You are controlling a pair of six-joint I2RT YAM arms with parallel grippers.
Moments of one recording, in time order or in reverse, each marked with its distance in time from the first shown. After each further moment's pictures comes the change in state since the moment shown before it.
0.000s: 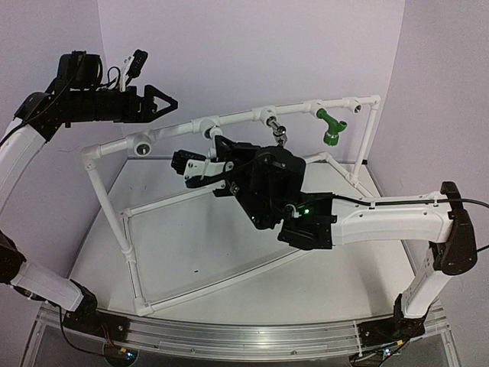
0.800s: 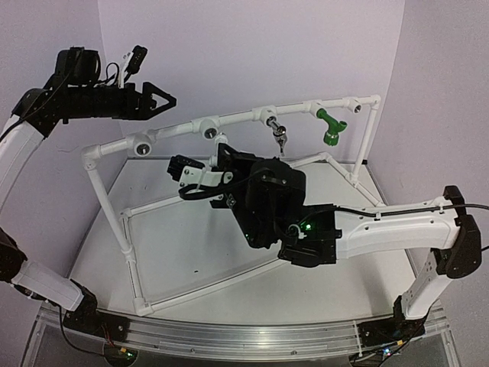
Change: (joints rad) left arm 0.000 0.015 0.053 -0.034 0.009 0.032; right arm 0.098 -0.023 -0.005 -0.005 0.199 0.027
